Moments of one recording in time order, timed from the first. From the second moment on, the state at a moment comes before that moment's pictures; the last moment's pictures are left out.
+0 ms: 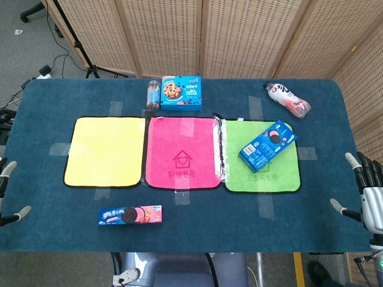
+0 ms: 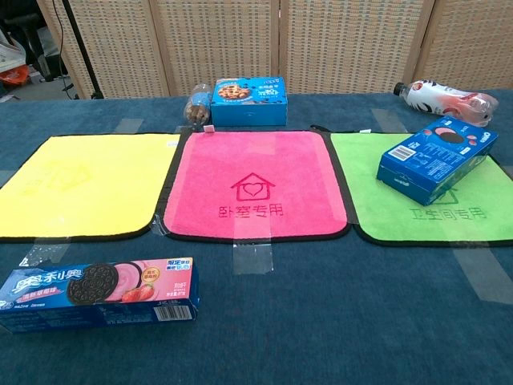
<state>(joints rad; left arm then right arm) -0.06 -1.03 -0.05 -1.70 1.47 1.52 0.02 0.09 -1.08 0.13 -1.56 -1.51 1.55 0.15</state>
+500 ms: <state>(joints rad) -0.07 -1.04 -0.07 -1.70 1.44 1.50 0.05 0.12 -1.07 0.12 -1.57 -1.52 1.48 0.29</state>
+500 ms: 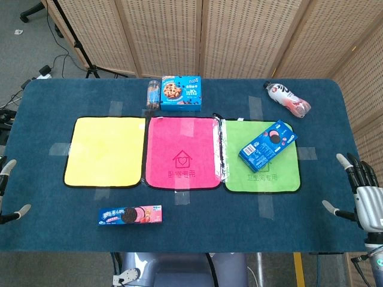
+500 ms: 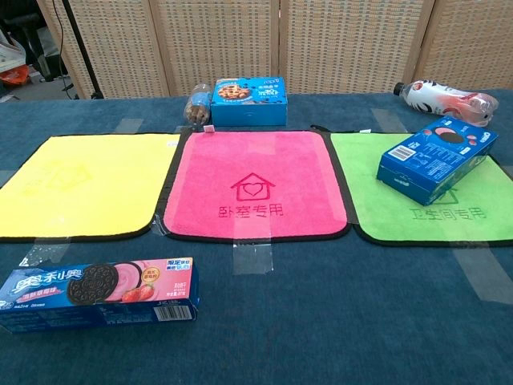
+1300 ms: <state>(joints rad) -0.14 -1.07 -0.12 -1.69 1.29 1.37 0.12 0.58 -1.13 0.29 -1.23 -0.96 0.56 0.62</state>
